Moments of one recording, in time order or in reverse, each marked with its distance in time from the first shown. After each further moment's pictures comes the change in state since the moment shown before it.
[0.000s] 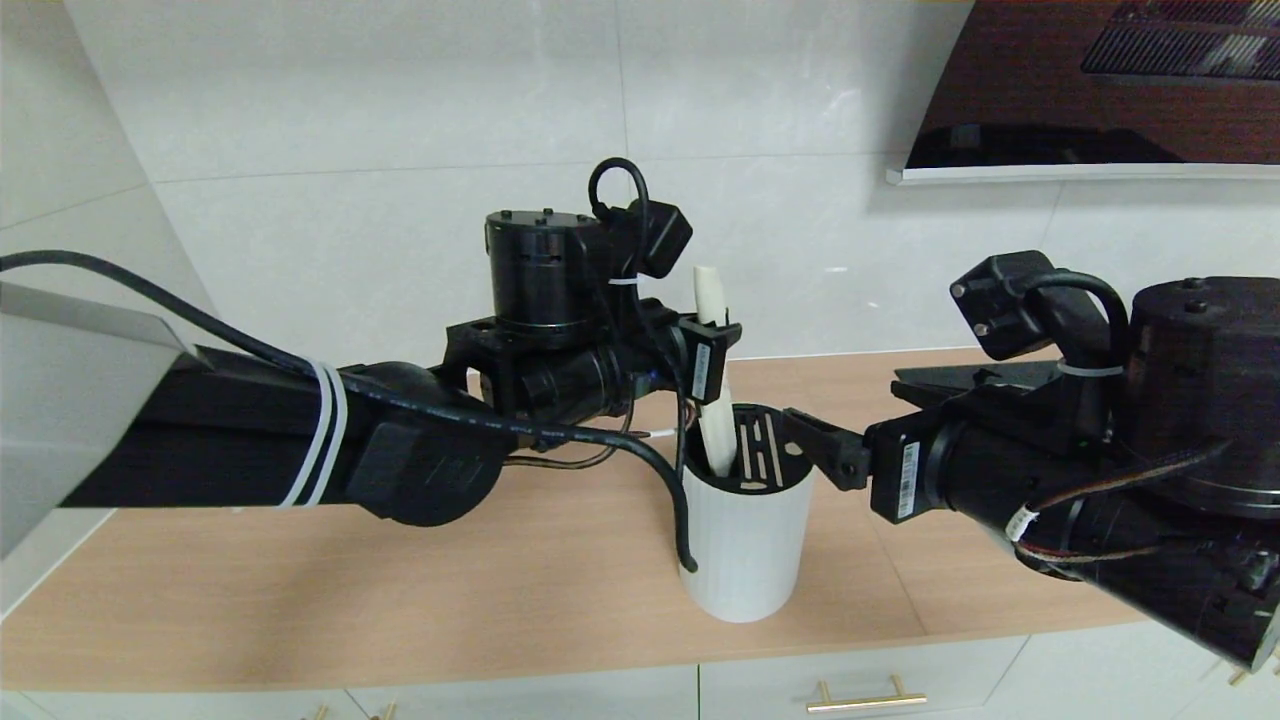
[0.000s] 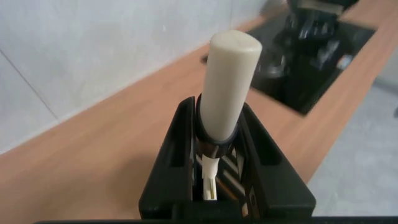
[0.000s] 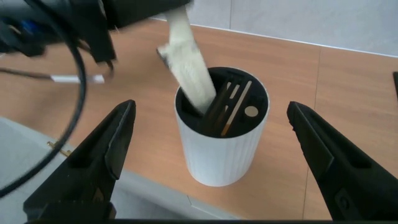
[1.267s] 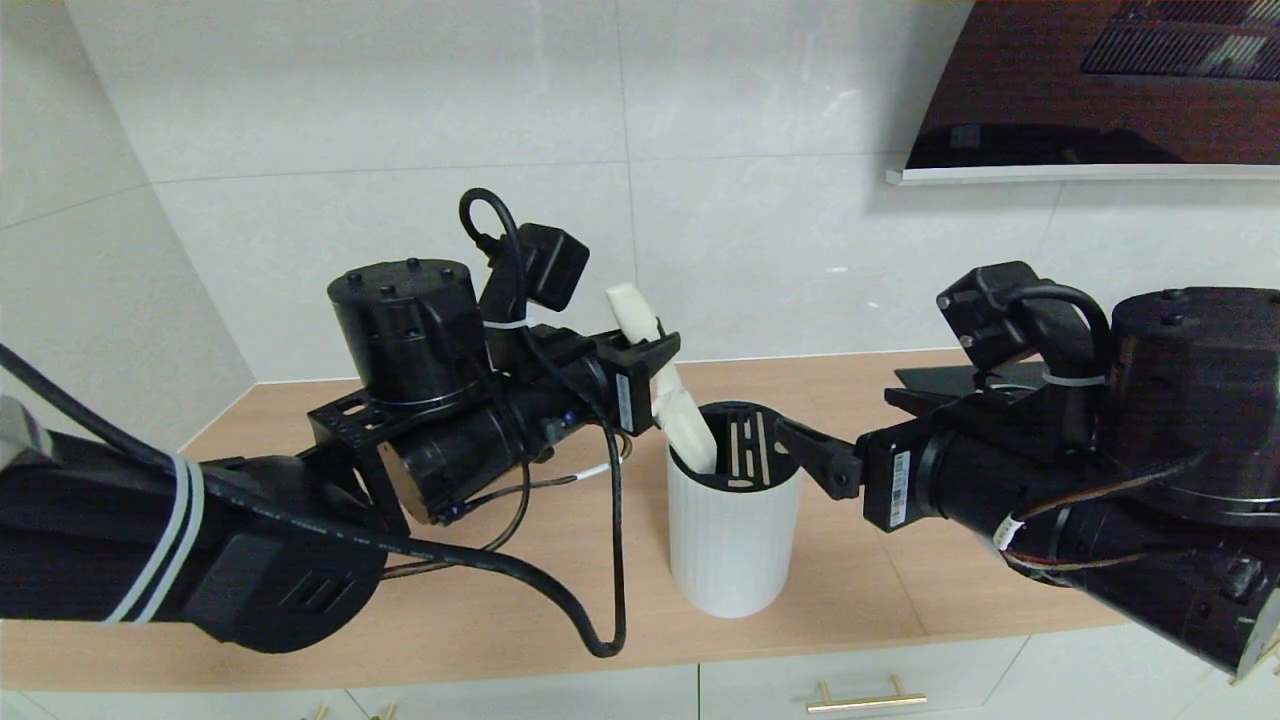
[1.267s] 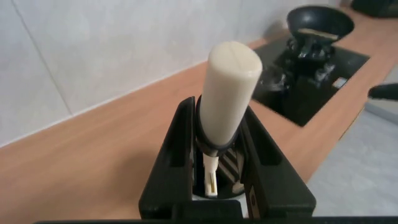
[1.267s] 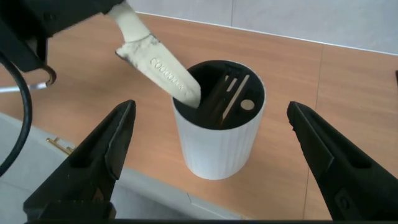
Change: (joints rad) left arm 0.048 -0.152 0.377 -0.346 -0.007 -0.068; right arm 0.007 0.014 0.004 0.000 0.001 0.000
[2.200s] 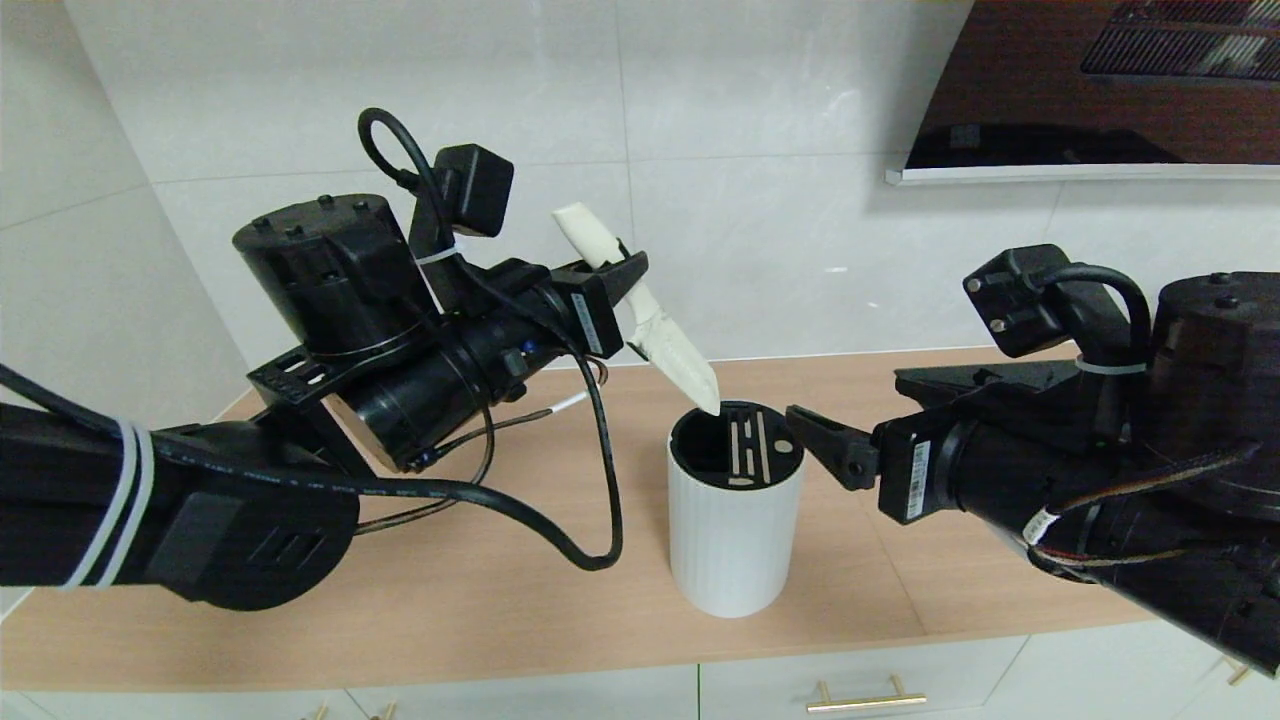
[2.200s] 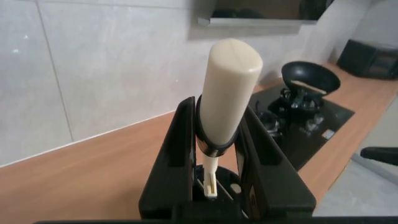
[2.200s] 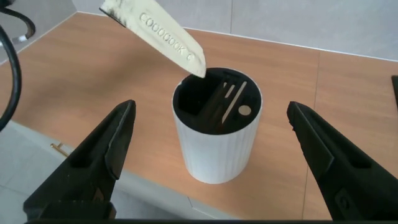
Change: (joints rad) left arm 0.057 -0.028 -0.056 -0.090 -0.005 -0.106; right arm -0.001 -0.031 0.001 0.001 0.000 0.000
